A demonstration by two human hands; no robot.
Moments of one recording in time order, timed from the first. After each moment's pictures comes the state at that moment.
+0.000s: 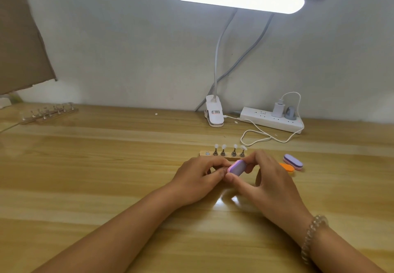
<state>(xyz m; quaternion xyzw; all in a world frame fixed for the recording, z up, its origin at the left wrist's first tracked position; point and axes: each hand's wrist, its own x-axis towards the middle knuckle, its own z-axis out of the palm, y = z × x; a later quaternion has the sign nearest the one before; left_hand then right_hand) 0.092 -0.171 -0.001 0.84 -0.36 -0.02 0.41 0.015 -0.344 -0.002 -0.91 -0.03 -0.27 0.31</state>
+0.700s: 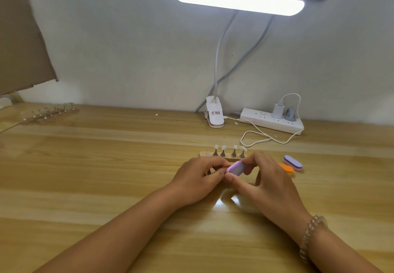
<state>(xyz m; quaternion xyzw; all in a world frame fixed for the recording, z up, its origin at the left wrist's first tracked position) 0.092 -0.171 0.000 0.84 -0.36 -0.01 0.40 0.016 -0.343 -0.002 -0.92 -0.02 -0.27 0.30</state>
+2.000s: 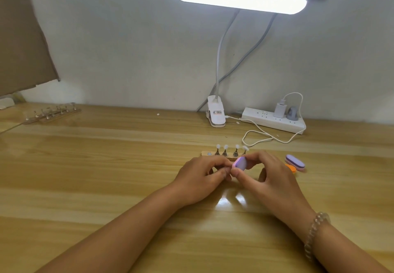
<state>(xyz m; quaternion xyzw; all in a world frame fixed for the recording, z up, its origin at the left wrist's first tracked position) 0.091 -0.172 0.001 0.84 -0.36 -0.02 0.42 0.017 -0.344 0.004 -0.90 -0.03 -0.28 0.34</state>
